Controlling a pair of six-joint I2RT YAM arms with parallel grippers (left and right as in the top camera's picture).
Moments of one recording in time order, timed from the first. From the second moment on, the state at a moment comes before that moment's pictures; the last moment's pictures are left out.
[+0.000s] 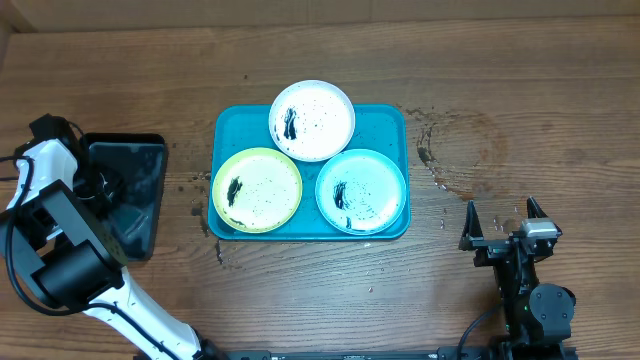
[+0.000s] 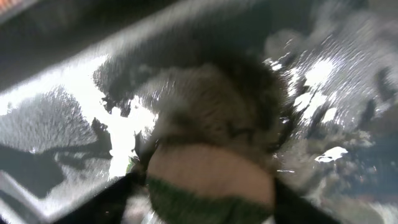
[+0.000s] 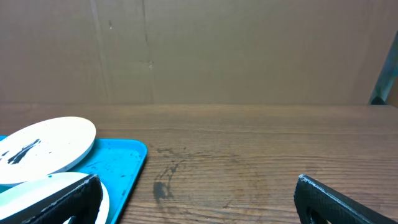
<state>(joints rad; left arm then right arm) 0.58 2.11 1.50 -0.94 -0.12 -0.55 0.06 0.01 0.02 -0.03 0.01 0.02</state>
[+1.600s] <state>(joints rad) 0.58 2.12 1.51 -0.86 -0.08 -0.55 0.06 0.01 0.02 -0.03 0.01 0.02</state>
